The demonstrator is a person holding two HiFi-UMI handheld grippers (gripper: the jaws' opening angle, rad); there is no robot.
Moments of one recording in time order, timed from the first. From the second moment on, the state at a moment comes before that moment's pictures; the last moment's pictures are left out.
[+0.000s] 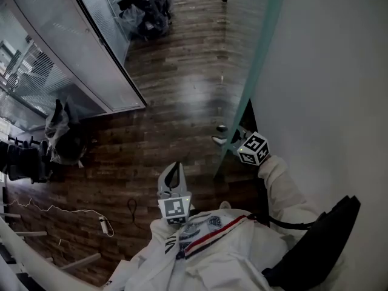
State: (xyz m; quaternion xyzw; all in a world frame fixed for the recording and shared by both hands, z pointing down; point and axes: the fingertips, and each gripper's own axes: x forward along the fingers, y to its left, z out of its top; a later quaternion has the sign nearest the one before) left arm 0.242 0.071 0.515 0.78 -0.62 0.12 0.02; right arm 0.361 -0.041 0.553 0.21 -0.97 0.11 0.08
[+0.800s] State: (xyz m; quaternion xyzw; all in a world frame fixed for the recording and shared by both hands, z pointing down) left arm 0.102 0.099 0.523 0.74 -0.66 0.11 0.04; right arm 0.269 -0.070 0.553 0.27 -0.95 0.11 0.07
